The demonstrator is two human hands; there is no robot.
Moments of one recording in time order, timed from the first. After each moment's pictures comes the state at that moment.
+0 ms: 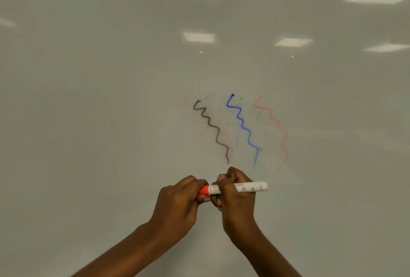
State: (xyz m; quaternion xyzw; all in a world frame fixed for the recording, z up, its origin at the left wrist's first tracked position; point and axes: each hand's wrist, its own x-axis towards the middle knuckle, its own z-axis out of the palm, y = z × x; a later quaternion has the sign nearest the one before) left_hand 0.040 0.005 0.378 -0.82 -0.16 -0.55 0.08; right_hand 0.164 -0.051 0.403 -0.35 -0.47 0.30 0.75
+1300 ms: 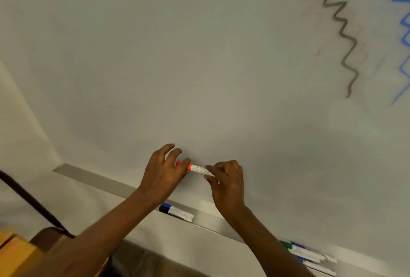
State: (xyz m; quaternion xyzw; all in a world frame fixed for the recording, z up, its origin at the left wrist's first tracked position) left_hand -0.154 0.045 0.213 -0.80 -0.47 -0.26 0.27; right_hand 0.039 0.033 0.189 -0.46 -0.72 -0.08 0.51
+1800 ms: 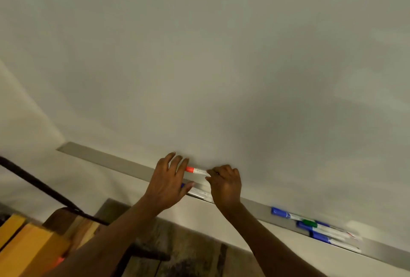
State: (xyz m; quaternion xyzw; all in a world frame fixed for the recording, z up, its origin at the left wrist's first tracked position) left_hand -0.223 0.063 0.092 -0.83 -0.55 -0.10 0.05; right_hand -0.025 0.070 0.063 -0.54 -0.75 -0.07 0.38
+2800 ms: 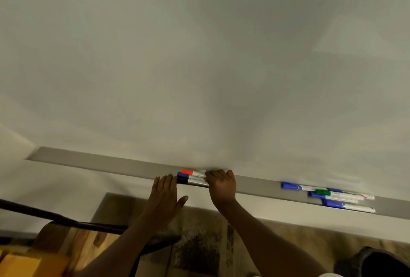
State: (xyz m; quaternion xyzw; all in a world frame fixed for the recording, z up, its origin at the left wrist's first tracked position) left_hand -0.260 0.069 -0.040 -0.79 -0.59 0.11 -0.12; right_hand -0.048 0.079 -0.055 -0.65 -0.74 0.03 0.19
